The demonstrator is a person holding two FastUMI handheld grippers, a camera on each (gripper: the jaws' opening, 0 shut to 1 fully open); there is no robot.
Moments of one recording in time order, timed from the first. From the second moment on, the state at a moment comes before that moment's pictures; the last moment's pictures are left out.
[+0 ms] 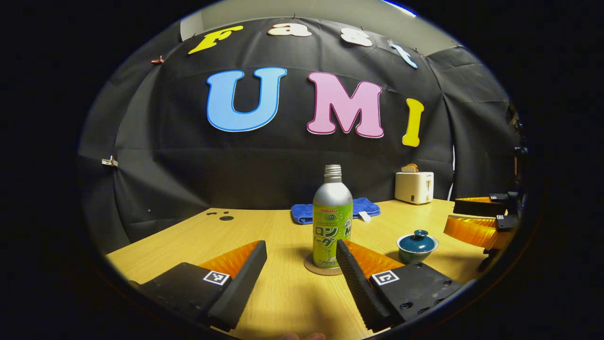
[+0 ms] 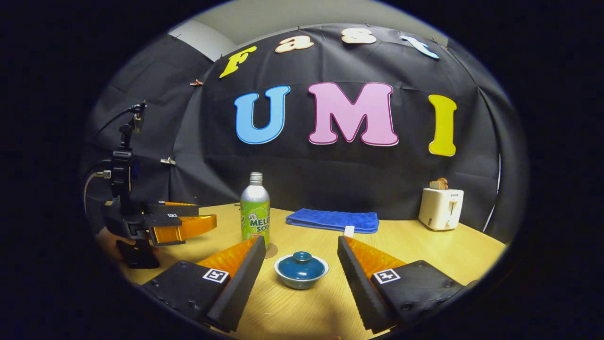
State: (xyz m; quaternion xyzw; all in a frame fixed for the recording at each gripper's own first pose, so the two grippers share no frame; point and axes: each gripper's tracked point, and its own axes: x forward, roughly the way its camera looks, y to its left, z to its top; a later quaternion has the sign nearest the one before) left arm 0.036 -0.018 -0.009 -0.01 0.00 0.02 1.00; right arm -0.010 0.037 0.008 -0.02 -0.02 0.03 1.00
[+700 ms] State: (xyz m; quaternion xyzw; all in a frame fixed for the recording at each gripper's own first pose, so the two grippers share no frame) left arm 0.034 -0.015 -0.009 -0.01 0.00 0.03 1.00; right arm -0.008 0.032 -0.003 0.00 0.00 0.03 1.00
